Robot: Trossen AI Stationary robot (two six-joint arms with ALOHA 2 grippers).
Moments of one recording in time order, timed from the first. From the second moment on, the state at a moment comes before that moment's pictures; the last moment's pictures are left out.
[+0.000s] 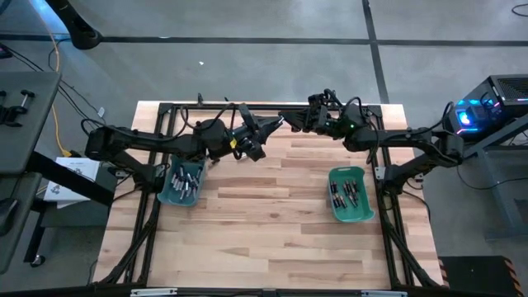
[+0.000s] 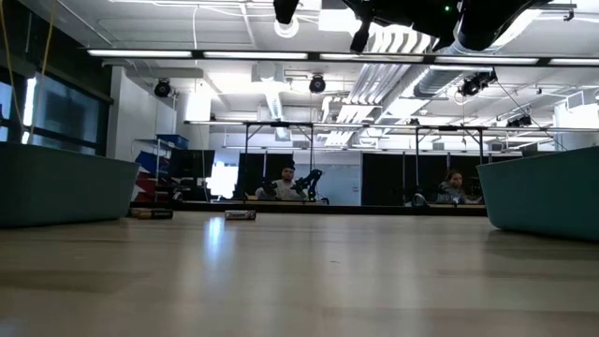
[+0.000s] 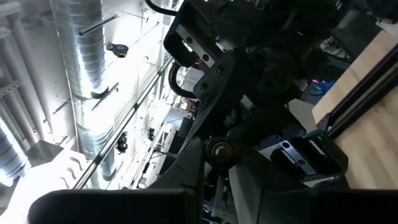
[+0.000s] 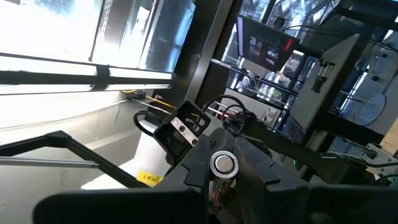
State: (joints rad) left arm 0.03 1.50 1.14 0.51 -0.39 1.32; right arm -0.31 1.39 0.83 0.98 -0.26 1.31
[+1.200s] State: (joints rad) left arm -0.02 1.22 1.02 -1.27 0.01 -0.91; right arm -0.56 1.31 0.83 0.83 -0.35 1.10
